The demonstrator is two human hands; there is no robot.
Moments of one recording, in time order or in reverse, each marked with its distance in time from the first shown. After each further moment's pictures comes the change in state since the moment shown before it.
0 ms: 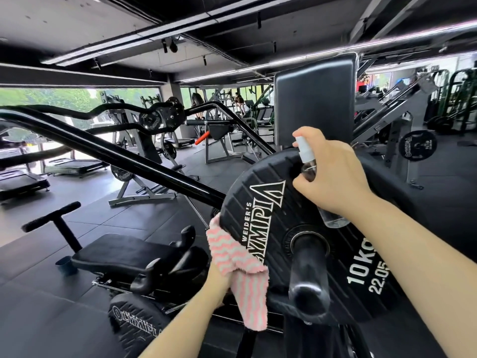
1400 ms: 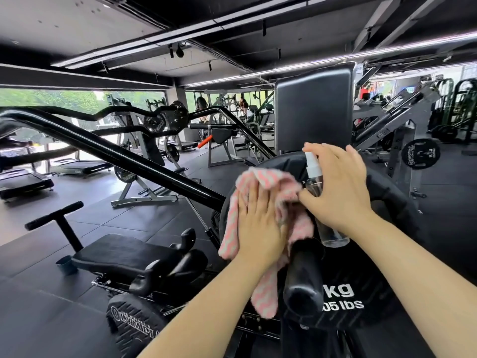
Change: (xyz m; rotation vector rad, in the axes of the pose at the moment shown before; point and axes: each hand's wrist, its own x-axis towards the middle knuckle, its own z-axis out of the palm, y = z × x) left_hand 0.013 0.064 0.074 1.120 0.482 1.142; right_hand -0.017 0.013 0.013 0.012 0.086 0.021
